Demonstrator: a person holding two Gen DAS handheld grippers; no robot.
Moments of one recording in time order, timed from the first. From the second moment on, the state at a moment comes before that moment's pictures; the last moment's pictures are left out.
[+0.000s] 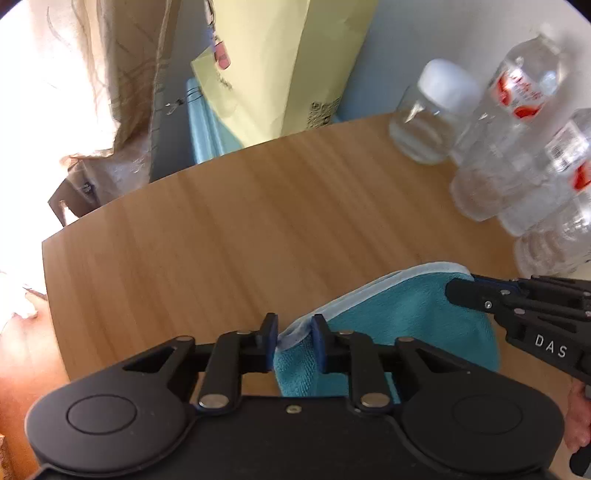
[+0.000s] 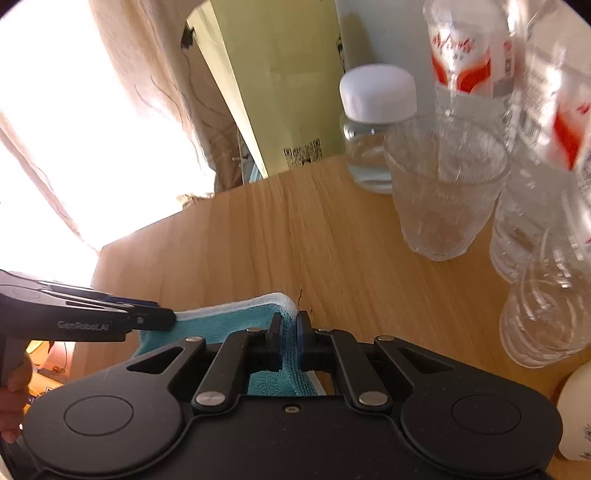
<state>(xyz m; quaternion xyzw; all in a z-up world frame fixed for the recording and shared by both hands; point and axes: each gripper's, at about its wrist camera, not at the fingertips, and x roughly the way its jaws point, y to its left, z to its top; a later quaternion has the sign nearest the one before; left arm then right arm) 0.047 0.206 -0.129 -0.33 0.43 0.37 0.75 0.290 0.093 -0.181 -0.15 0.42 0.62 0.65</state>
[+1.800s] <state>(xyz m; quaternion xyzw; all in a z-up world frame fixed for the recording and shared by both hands) 0.038 0.224 -0.136 -0.41 0.42 0.27 0.76 0.275 0.120 -0.166 -0.25 0.39 0.66 0.59</state>
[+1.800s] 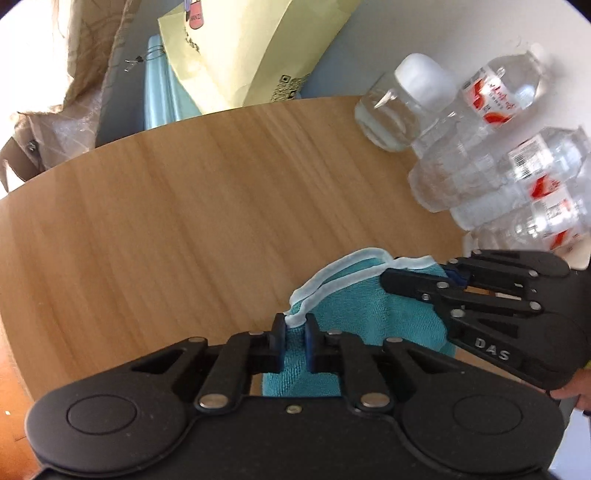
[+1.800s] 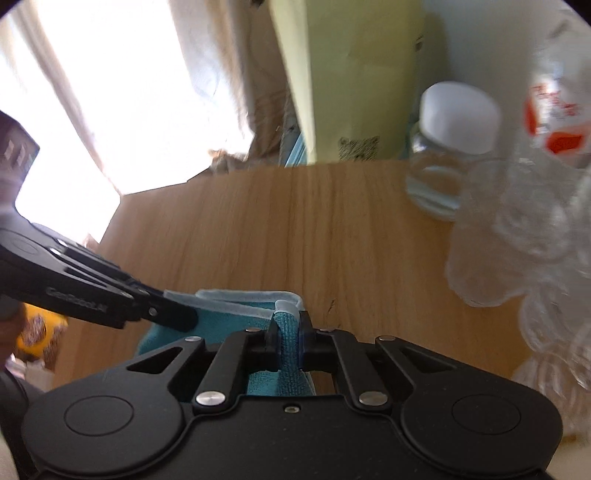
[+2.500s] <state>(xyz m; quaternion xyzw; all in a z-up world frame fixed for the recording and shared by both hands) 0.018 0.118 -0.037 -0.36 0.34 0.19 0.85 0.240 -0.040 -0.076 -0.15 0.29 0.65 0.69</state>
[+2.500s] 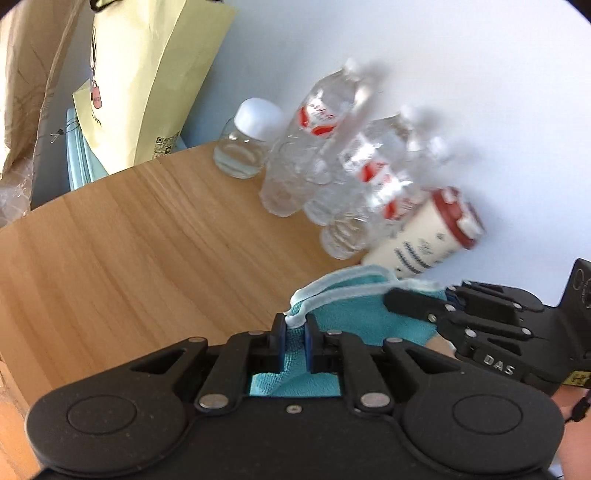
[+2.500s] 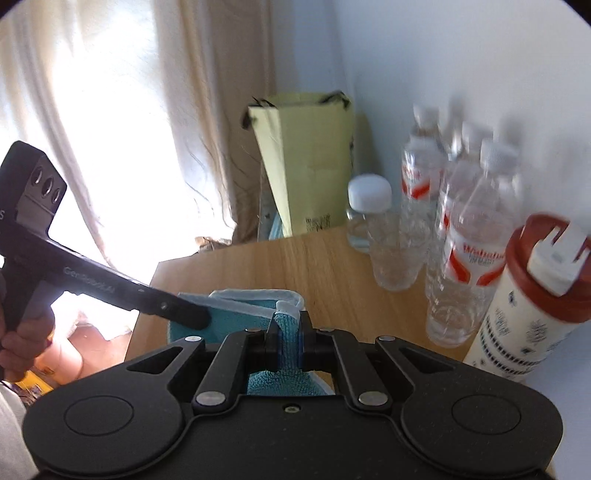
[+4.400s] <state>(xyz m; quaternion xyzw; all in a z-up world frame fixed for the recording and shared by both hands) -0.009 -0.352 -0.055 -0.27 0.40 0.06 0.87 0.141 -0.497 -0.116 -0.16 0.32 0.54 0.76</state>
